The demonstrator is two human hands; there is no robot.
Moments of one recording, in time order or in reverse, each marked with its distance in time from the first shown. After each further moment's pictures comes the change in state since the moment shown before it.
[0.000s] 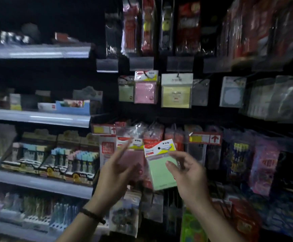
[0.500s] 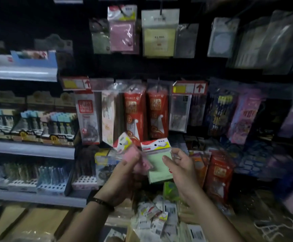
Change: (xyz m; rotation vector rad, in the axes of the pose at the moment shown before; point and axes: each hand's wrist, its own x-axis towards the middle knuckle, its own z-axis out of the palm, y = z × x) left_hand -0.087 -0.088 0.086 -0.702 -0.327 -0.758; right_hand -0.078 0.102 -0.048 0.070 0.050 0.415
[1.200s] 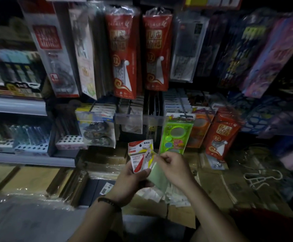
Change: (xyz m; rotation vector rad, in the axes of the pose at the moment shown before) left_hand 0.011 -0.176 -0.051 0.081 0.096 -0.171; right_hand -0.017 0.157 -0.038 -0.735 -0.096 0.206
